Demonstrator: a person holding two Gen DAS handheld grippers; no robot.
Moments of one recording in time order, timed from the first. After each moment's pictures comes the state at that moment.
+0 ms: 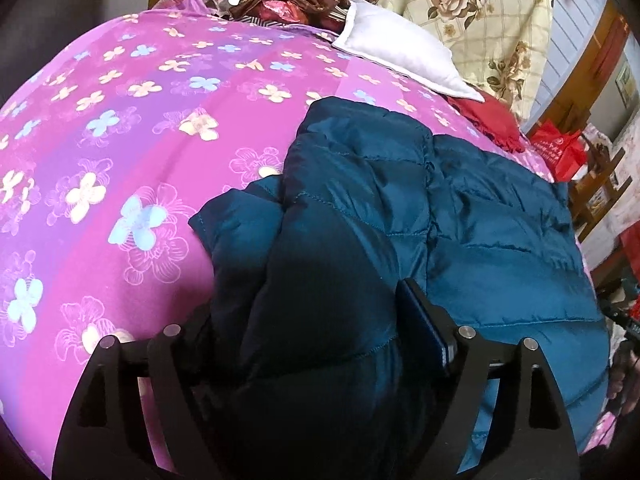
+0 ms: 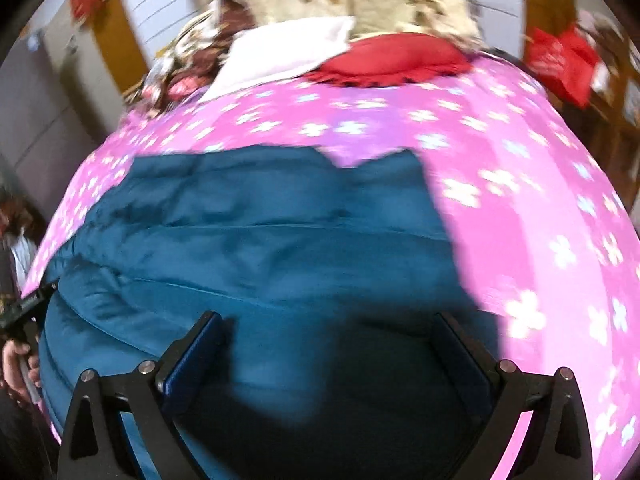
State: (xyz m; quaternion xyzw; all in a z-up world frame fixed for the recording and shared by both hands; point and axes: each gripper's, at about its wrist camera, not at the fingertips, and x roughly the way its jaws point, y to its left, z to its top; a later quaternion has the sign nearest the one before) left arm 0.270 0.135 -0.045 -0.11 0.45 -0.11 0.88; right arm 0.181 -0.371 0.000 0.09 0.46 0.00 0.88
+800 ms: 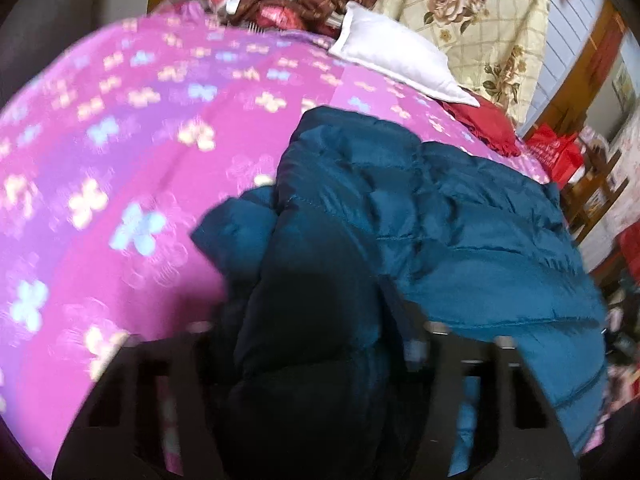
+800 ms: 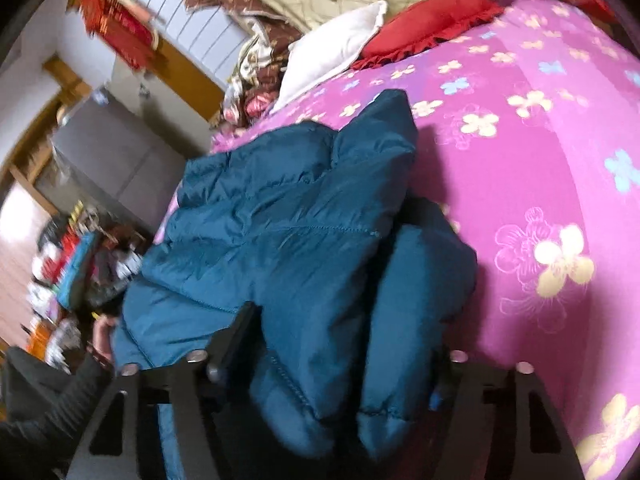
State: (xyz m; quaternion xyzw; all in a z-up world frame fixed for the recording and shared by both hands) left arm 0.262 0.131 -0.032 -0.10 0.43 -0.11 0.89; right arm 0.162 -0.424 -0.039 0.18 0.42 0.20 0.87
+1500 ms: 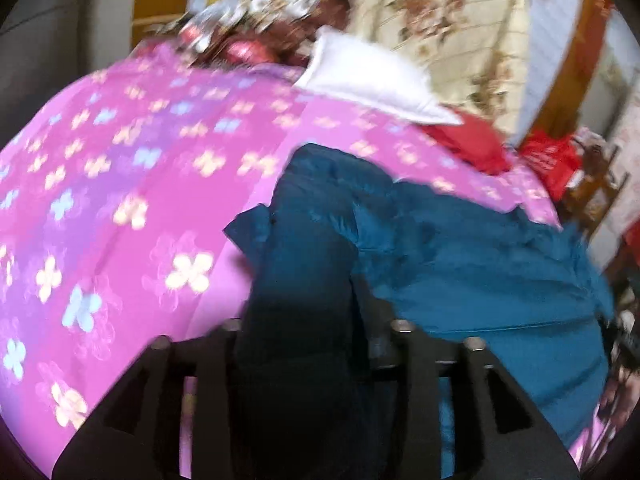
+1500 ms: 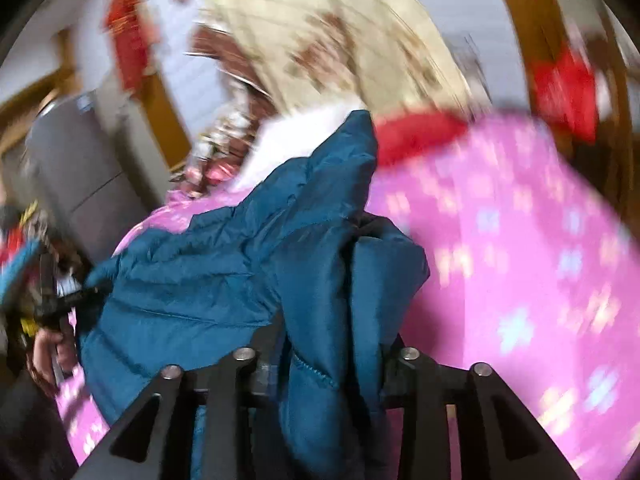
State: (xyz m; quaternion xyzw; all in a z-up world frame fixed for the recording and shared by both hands) left arm 0.303 0.070 -0.011 -0.10 0.41 -0.10 0.90; right arm 0.184 -0.474 -0.022 0.17 0.37 0.07 0.91
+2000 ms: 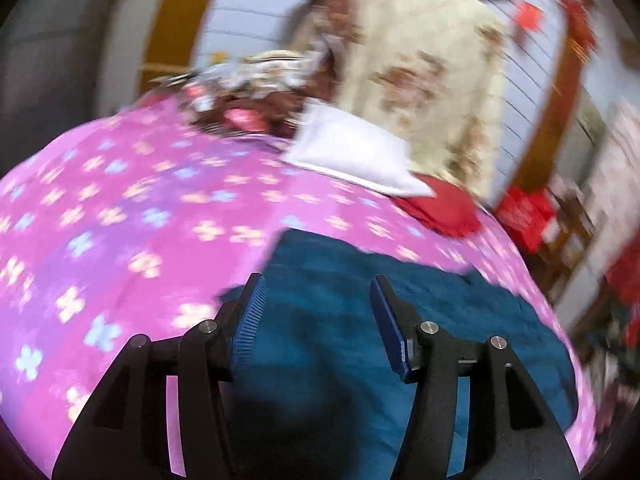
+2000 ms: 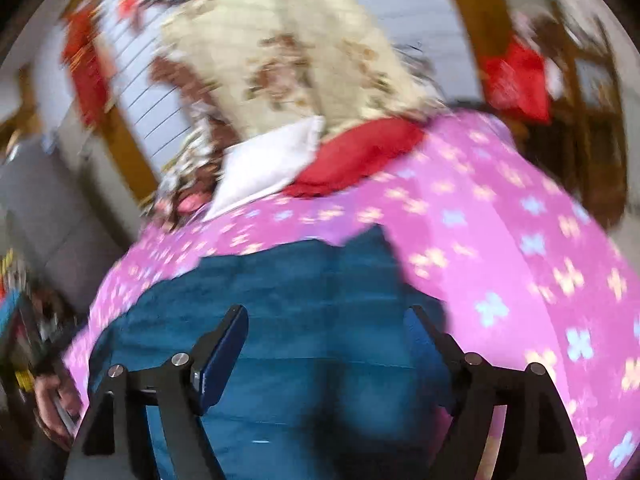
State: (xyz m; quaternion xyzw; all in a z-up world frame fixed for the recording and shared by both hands) left arm 0.252 0.067 0.049 -0.12 0.29 -0.14 0.94; right arm 0.153 -0.408 0.069 0.11 0.30 0.03 0.95
